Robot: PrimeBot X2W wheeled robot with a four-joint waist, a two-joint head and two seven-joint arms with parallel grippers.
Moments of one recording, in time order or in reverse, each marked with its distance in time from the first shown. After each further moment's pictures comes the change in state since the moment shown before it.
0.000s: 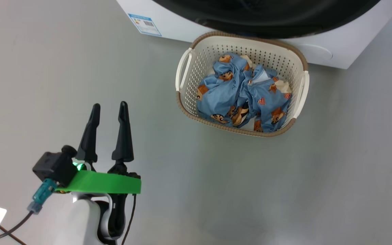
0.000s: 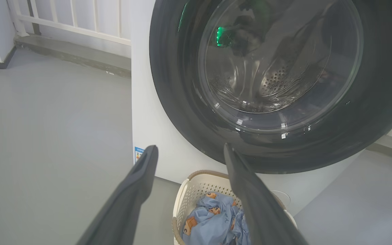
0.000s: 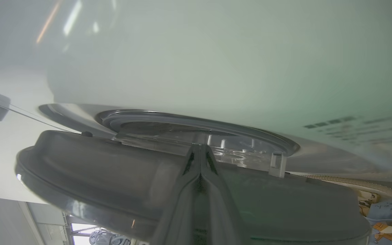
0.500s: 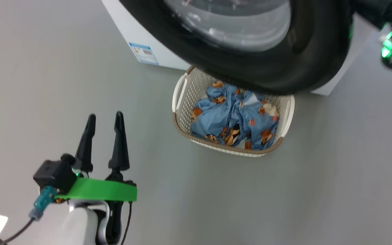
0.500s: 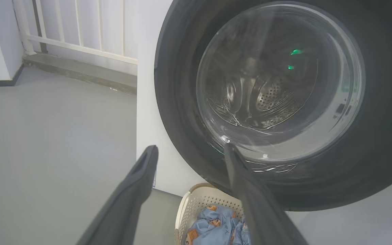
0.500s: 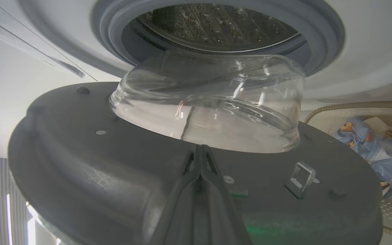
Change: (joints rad) left arm 0.023 0.000 0.030 0.023 0.041 -0.001 0.000; right arm 0.187 0.059 0.005 -0.024 0.097 0.000 0.187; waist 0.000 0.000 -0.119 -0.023
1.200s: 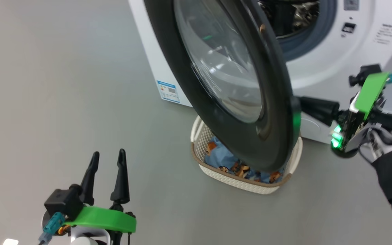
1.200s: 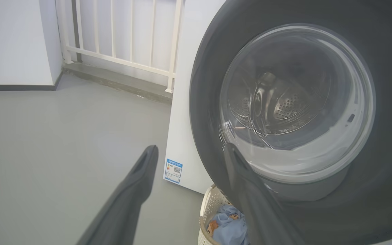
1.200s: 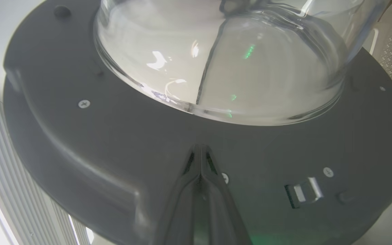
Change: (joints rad) left arm 0.132 0.003 0.017 0.061 0.051 -0.020 0.000; right arm 0.411 0.079 -0.039 -0.159 0.098 0.000 0.088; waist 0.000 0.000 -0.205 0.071
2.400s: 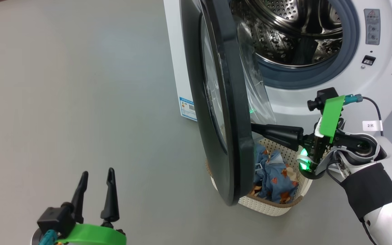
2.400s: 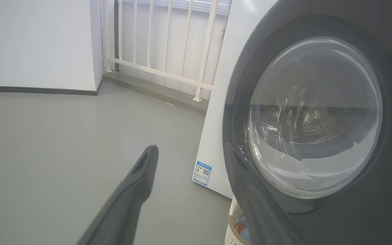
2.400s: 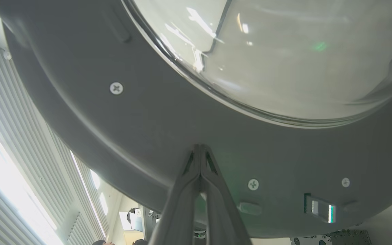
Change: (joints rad) left arm 0.080 0.004 0.072 0.001 0.053 -0.016 0.000; right arm 0.096 0.117 0.020 -0.052 -0.019 0.000 0.067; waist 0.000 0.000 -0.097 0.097
